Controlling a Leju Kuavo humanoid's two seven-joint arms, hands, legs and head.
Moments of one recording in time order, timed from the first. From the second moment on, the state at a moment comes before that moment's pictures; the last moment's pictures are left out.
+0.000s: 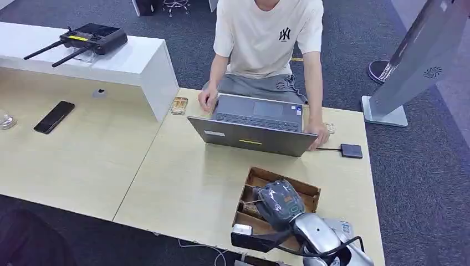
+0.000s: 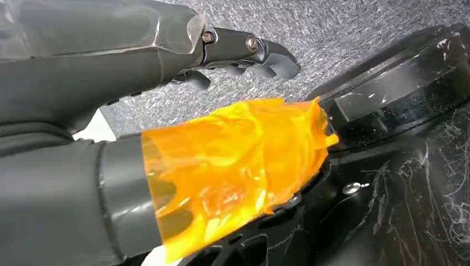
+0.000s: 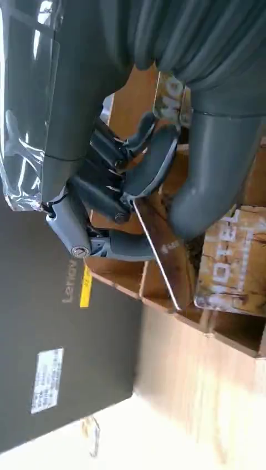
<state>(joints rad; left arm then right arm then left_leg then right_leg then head) 0.16 0.57 -1.46 -1.29 0.77 0.70 0.09 -0.42 -0.22 0.98 -1.29 0.90 0.01 0.10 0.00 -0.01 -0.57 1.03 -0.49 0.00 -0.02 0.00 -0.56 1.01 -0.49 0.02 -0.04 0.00</state>
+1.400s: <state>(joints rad) 0.28 0.54 -1.23 -1.33 0.81 0.70 0.14 -0.41 -0.19 0.76 -1.41 0.42 0.08 0.04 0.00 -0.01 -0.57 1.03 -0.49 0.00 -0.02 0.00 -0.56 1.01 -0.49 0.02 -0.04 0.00</state>
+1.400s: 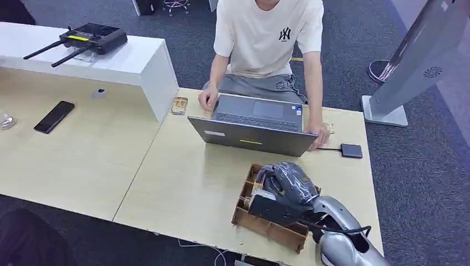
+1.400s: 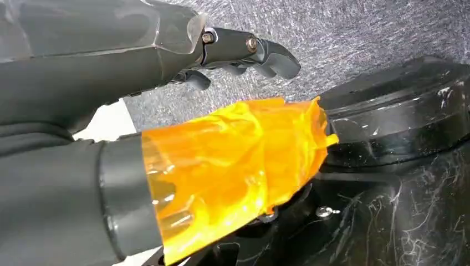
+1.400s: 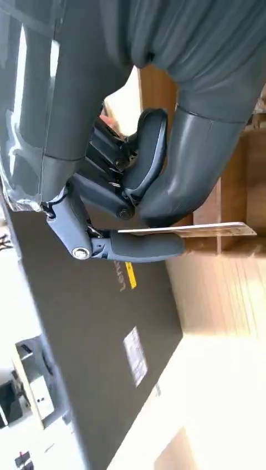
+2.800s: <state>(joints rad) 0.16 0.55 -1.38 -1.31 1.15 0.70 -0.12 -0.77 0.02 0.63 -1.15 -0.22 0.23 -0.11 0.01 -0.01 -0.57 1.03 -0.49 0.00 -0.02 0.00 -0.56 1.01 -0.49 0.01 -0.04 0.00</state>
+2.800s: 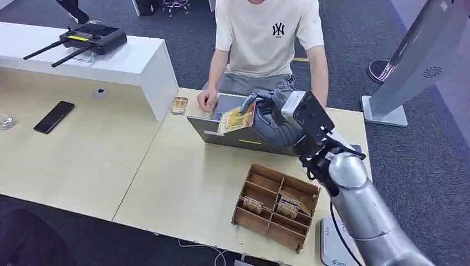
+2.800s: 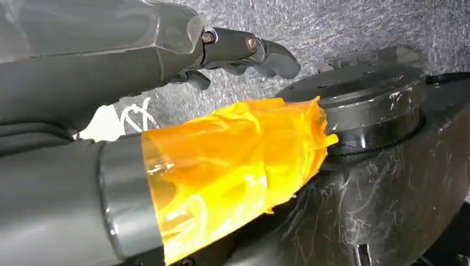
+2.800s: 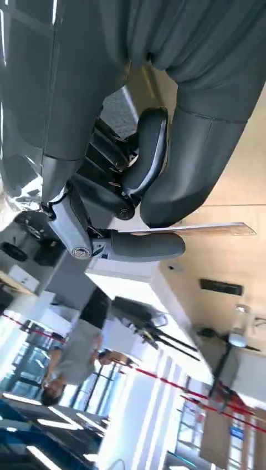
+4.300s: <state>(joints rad) 0.41 0.44 -0.94 -1.35 0.69 0.70 0.30 -1.02 0.22 0.60 -0.55 0.04 -0.15 -0.08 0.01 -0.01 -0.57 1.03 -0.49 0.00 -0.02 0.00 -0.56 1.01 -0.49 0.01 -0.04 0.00</state>
